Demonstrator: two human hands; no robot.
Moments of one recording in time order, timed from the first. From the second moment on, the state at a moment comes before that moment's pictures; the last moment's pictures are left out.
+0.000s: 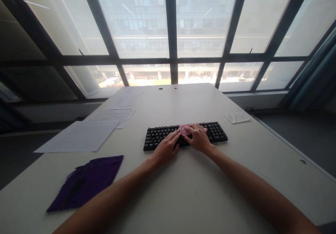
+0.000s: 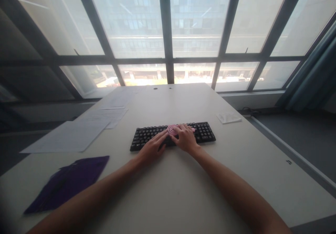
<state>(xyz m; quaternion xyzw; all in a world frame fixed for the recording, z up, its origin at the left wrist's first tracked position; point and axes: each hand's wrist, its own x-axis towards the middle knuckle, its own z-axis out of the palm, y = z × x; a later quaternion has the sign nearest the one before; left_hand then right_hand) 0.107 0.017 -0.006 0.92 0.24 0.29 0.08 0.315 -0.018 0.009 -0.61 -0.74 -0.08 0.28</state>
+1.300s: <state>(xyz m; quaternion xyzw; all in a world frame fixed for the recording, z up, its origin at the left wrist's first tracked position) 0.107 0.014 0.001 0.91 0.23 0.33 0.08 0.315 -0.023 0.012 -0.57 -0.76 -0.09 0.29</state>
